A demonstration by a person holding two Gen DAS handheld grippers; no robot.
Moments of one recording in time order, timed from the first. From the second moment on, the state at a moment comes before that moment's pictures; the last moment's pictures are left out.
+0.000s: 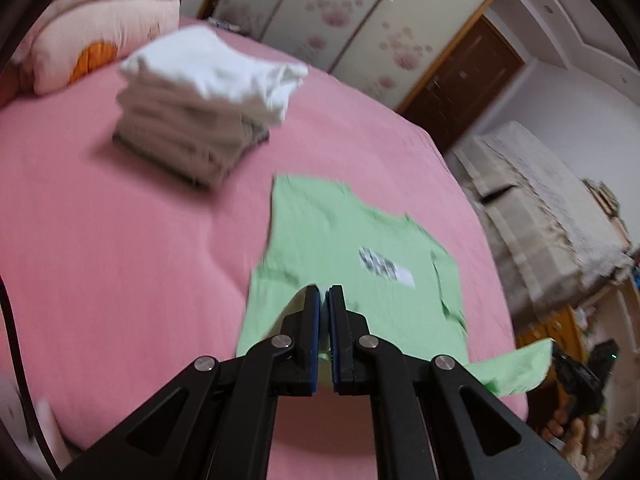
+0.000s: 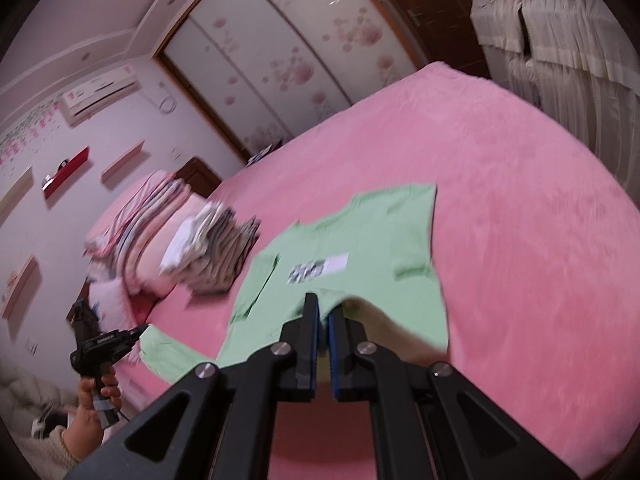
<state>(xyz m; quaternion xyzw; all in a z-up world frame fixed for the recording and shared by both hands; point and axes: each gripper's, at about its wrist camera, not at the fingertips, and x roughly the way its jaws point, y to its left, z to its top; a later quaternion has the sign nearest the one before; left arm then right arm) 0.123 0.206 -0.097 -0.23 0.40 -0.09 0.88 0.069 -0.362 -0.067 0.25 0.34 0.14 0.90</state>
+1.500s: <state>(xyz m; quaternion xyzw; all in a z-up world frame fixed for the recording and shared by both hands) 0.406 0.116 -0.214 -0.16 0.39 0.08 0.90 0.362 -0.371 -0.193 0.27 0.40 0.03 0.88</state>
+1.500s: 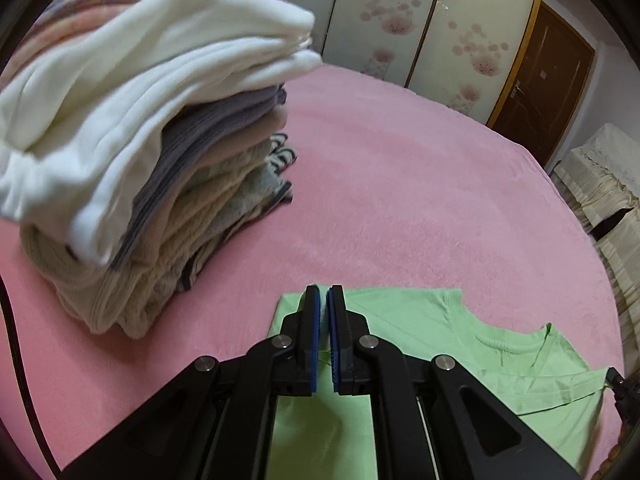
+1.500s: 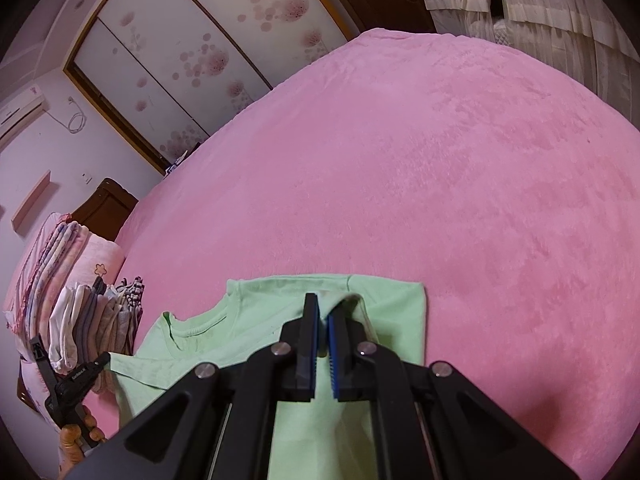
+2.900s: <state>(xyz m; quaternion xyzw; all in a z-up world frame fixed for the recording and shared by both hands) 0.416 0.014 -0.266 0.04 0.52 -0.12 0.85 0.383 -0.280 -0.224 0.07 0.49 0.07 0.87</state>
